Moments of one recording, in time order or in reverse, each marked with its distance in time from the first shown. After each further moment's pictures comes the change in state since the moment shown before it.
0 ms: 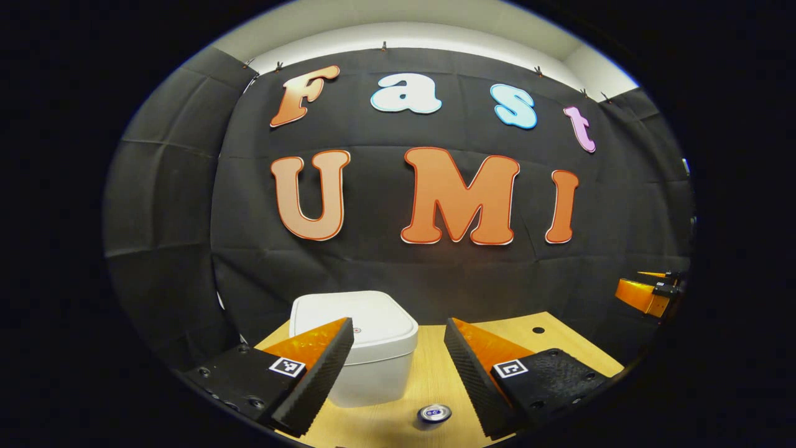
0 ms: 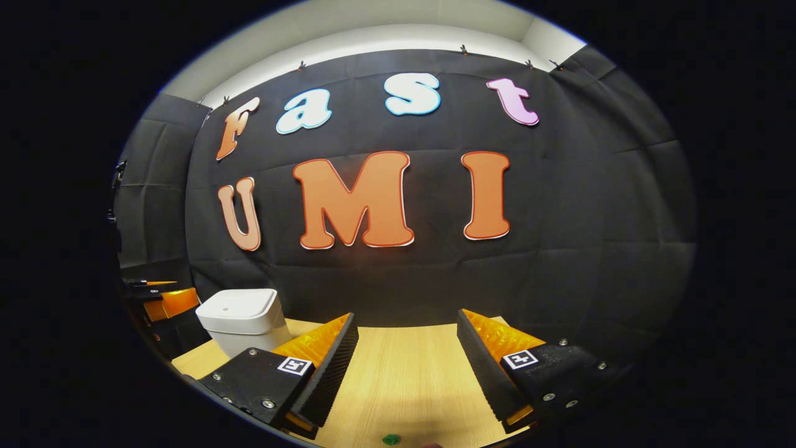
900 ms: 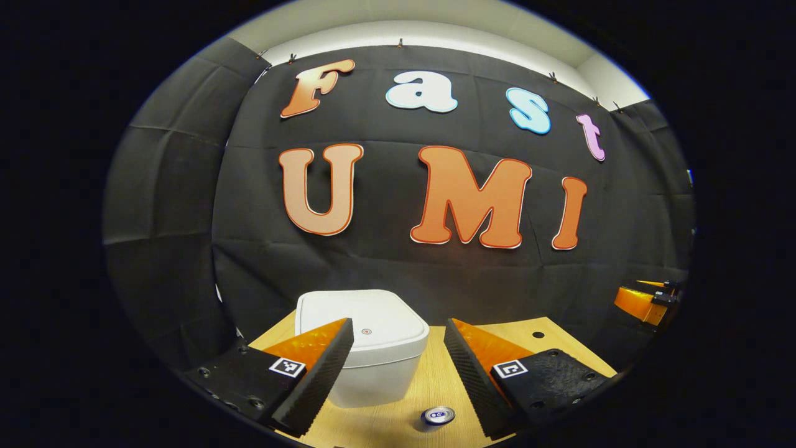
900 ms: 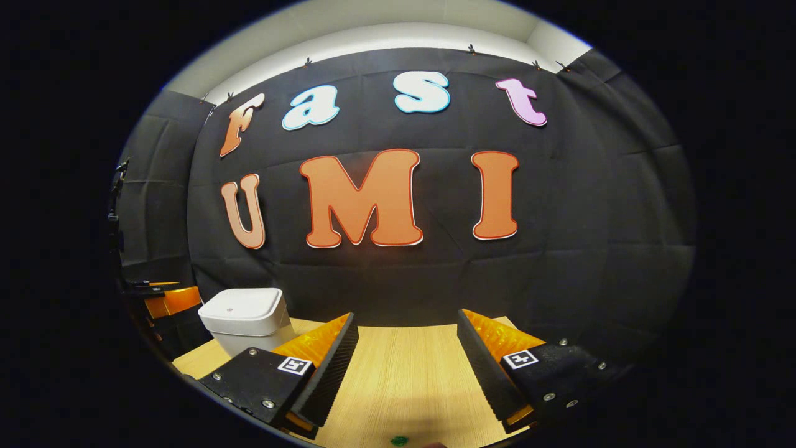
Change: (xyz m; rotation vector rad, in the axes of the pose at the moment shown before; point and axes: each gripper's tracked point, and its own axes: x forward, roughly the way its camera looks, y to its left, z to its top) left arm 0.014 0.020 -0.006 -0.053 0.024 0.004; right arm 0.006 0.014 0.005 -0.003 -0.007 0.000
